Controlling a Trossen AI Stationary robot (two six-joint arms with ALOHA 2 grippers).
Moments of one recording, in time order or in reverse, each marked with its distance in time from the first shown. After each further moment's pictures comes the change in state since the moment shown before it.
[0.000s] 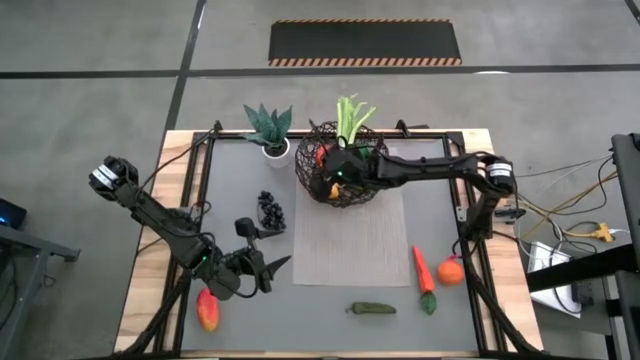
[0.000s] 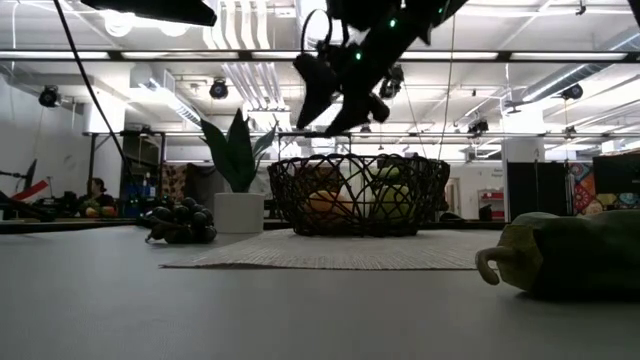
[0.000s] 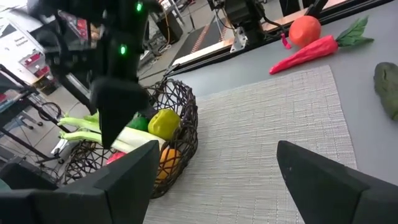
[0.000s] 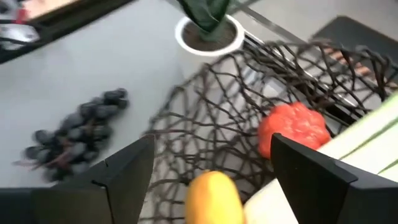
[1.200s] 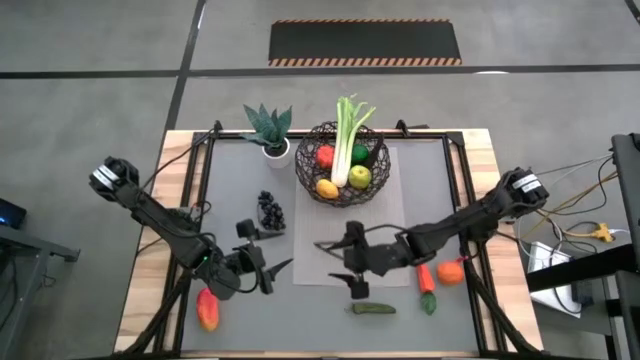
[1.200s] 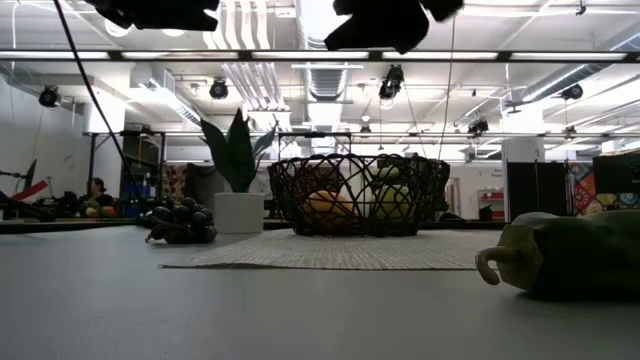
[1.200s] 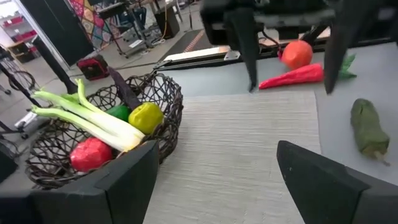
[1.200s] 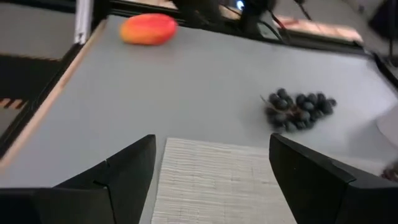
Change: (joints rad) left arm 0.000 0.010 0.000 0.034 0.026 -0.186; right arm 0.574 -0.177 -0.305 0.305 0.003 -0.297
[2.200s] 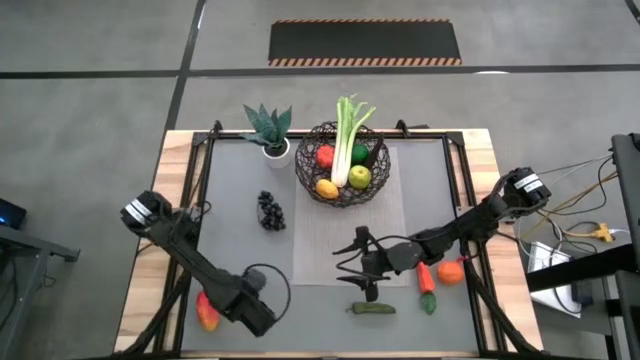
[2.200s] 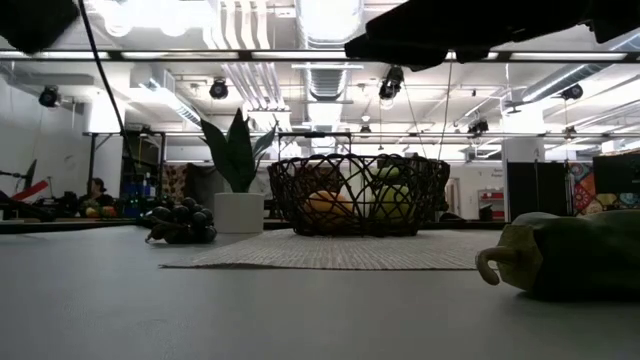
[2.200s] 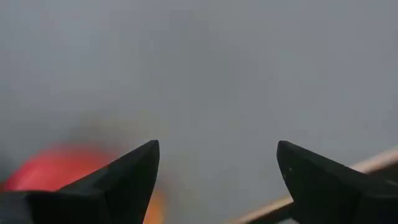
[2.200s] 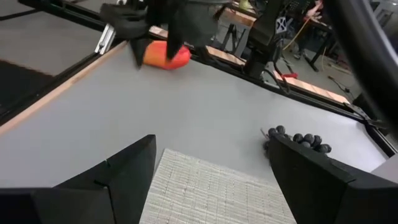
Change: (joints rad) left arm -0.035 0.460 0.528 -1.068 1.151 -1.476; right arm 0.032 -0.012 -0.336 0.577 -0.011 -0.274
